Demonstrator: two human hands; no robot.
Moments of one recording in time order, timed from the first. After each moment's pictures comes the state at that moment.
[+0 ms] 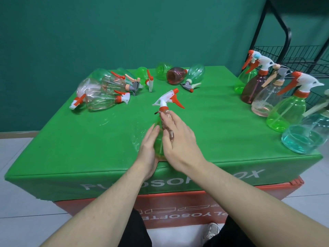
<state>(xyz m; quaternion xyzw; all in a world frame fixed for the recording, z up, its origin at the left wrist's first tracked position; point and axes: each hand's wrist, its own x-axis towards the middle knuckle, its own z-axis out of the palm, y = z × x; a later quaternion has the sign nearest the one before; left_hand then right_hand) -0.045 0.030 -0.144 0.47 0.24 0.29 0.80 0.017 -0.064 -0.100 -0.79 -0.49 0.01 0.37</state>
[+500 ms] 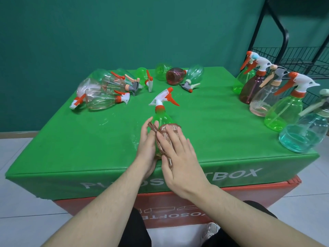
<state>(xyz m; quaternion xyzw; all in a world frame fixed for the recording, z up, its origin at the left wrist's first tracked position) -0.047 0.019 -0.127 0.49 0.24 0.34 0.77 -0.006 -0.101 -0.136 -0.77 -0.55 -0.04 0.30</state>
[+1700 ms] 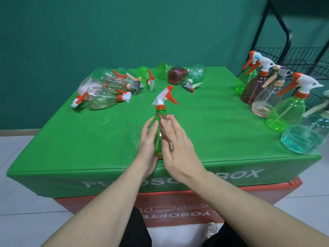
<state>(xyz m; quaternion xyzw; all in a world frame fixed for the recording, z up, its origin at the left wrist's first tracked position) -0.048 0.024 -0.129 0.44 0.26 0.32 0.80 0.007 -0.077 -0.120 -0.77 -0.52 0.02 0.37</state>
